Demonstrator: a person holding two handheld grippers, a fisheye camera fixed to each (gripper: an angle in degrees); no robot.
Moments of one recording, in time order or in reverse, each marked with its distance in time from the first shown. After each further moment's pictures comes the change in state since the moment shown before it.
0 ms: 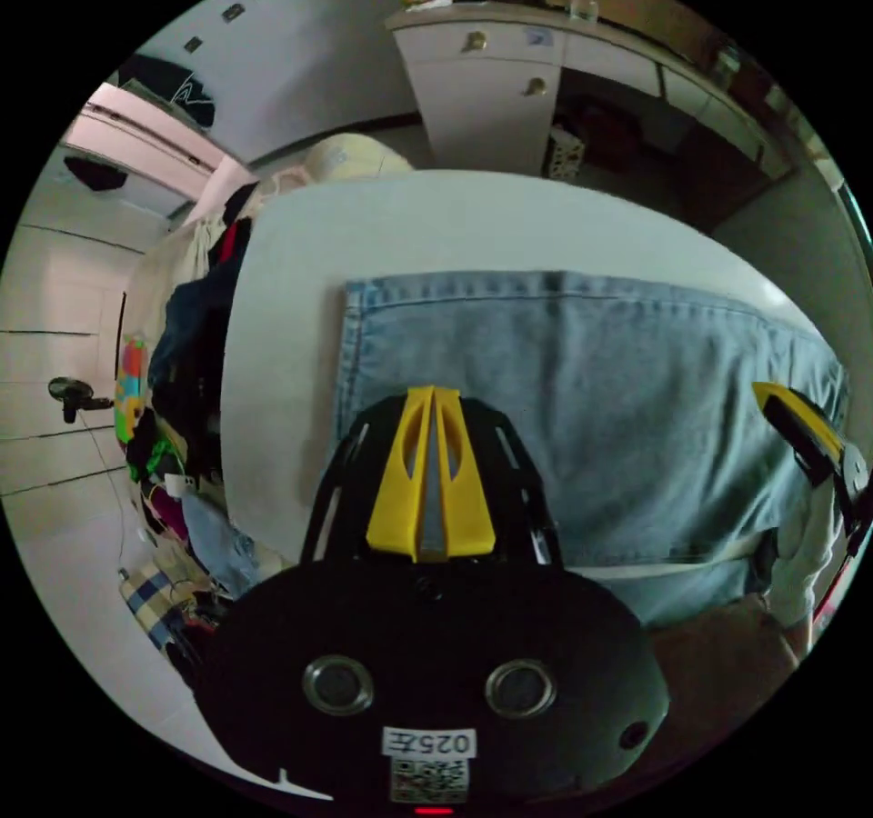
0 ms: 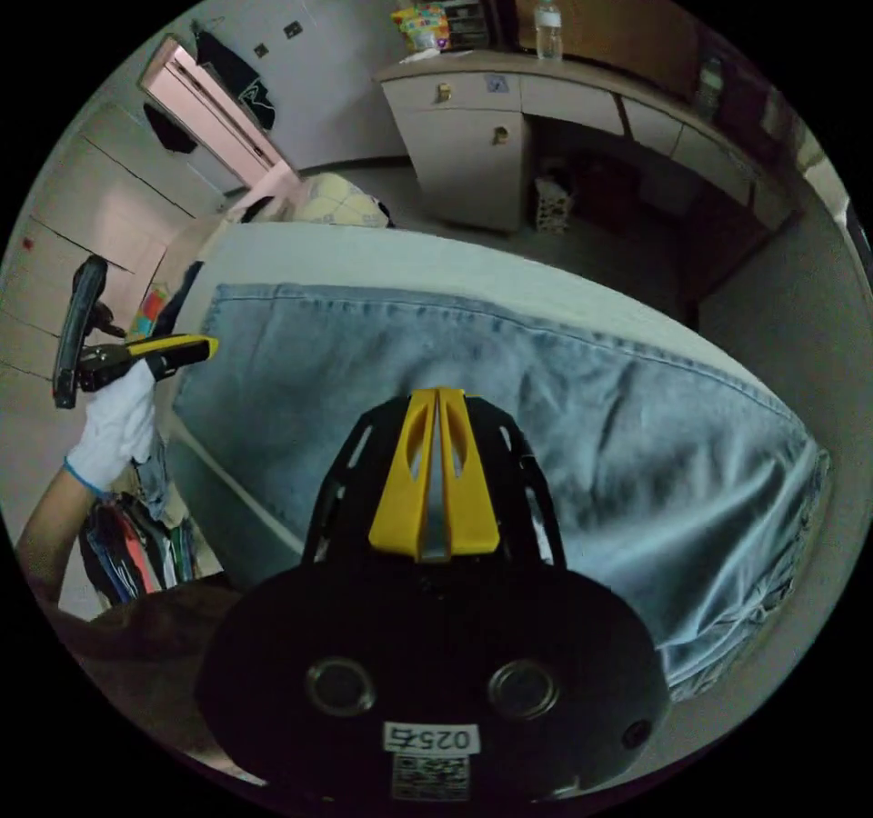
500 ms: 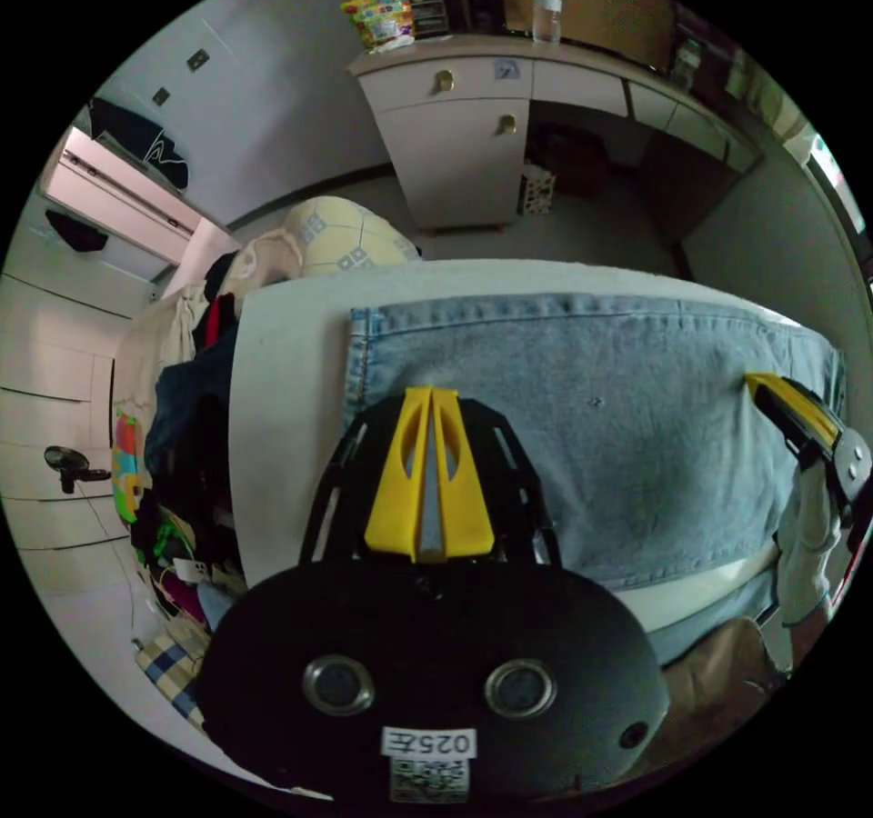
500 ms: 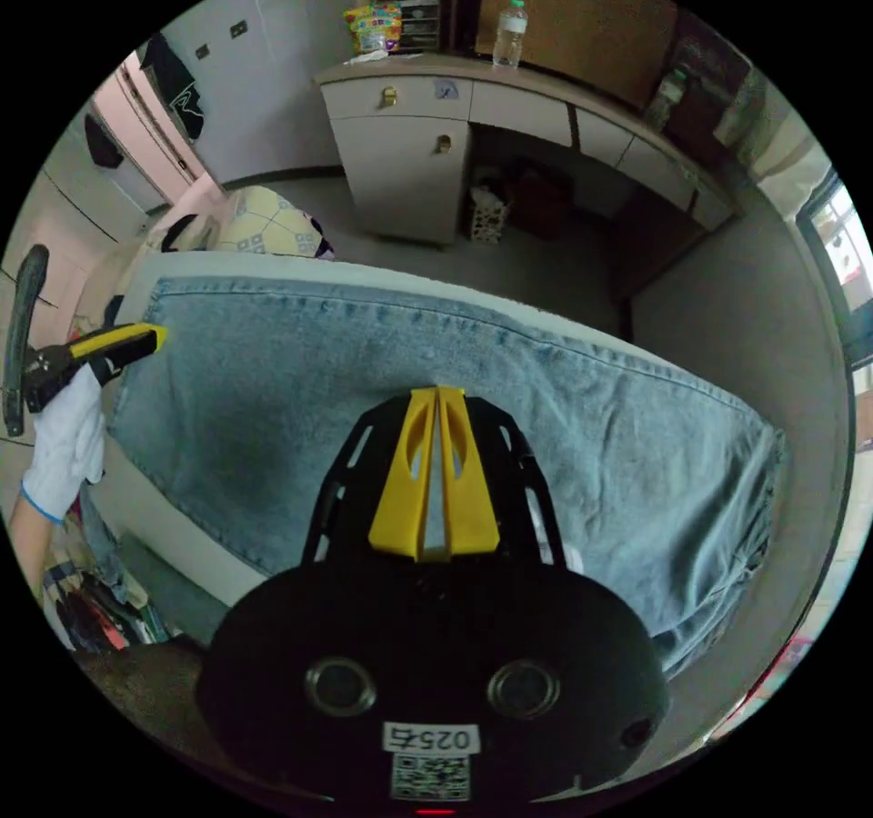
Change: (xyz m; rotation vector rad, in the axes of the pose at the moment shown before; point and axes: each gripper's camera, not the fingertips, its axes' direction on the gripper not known) left arm -0.063 -0.082 -0.077 0.197 0.021 0.118; right arm -0.081 -0.085 -0.035 0.071 0.264 0.111
